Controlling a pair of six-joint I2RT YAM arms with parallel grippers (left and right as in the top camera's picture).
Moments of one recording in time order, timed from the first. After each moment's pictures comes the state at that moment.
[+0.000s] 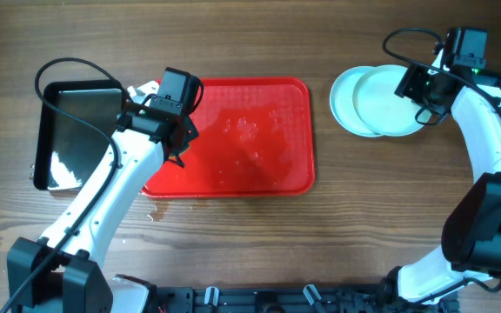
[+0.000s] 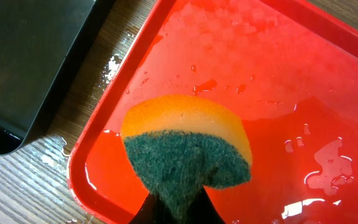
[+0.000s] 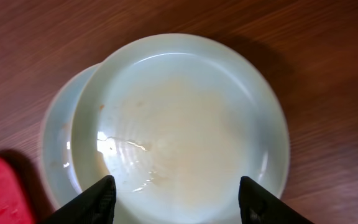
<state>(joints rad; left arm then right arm) -0.33 1.53 1.18 -0.90 -0.32 -0.81 -0.19 1.78 1.37 -0.69 -0.07 0.29</state>
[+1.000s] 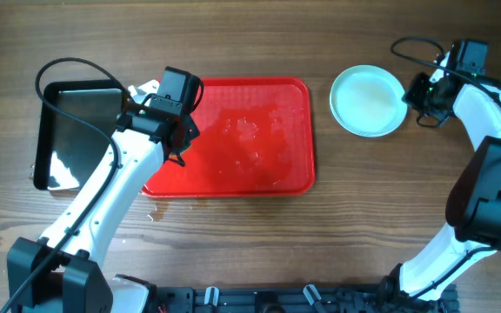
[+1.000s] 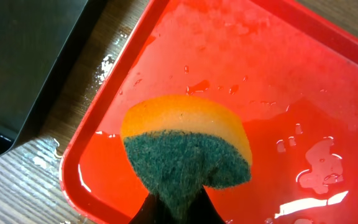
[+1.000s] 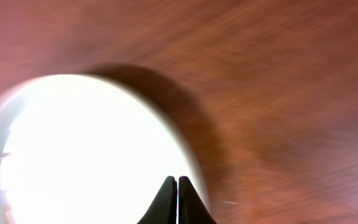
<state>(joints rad) -0.33 1.53 1.18 -0.88 -0.31 -0.81 -0.28 1.96 1.36 -0.54 -0.21 0.28</state>
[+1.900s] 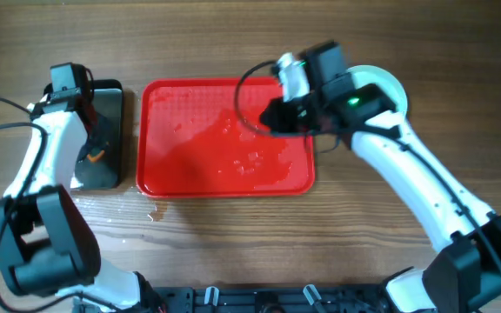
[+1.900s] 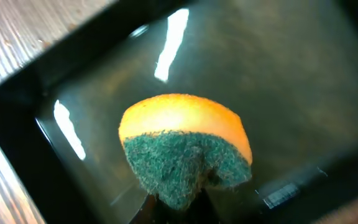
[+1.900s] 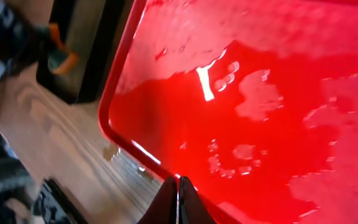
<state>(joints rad) 0.24 1.75 1.18 -0.72 -0.37 -0.74 0.50 1.64 1.36 -0.72 -0.44 0.29</state>
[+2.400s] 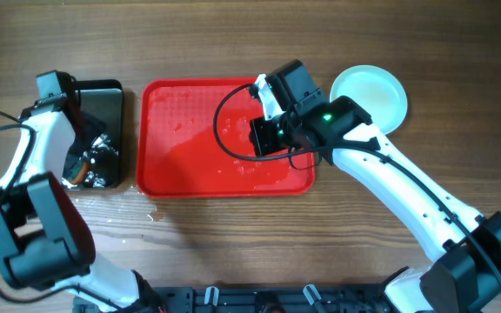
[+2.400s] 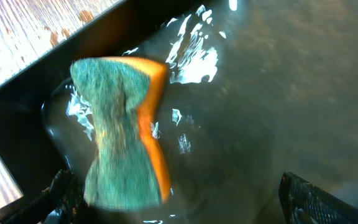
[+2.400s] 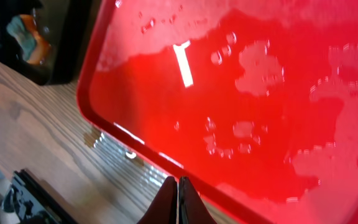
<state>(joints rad) 0.31 1.77 1.18 -0.74 -0.30 -0.71 0.60 1.64 1.36 -0.79 -0.30 0.33</state>
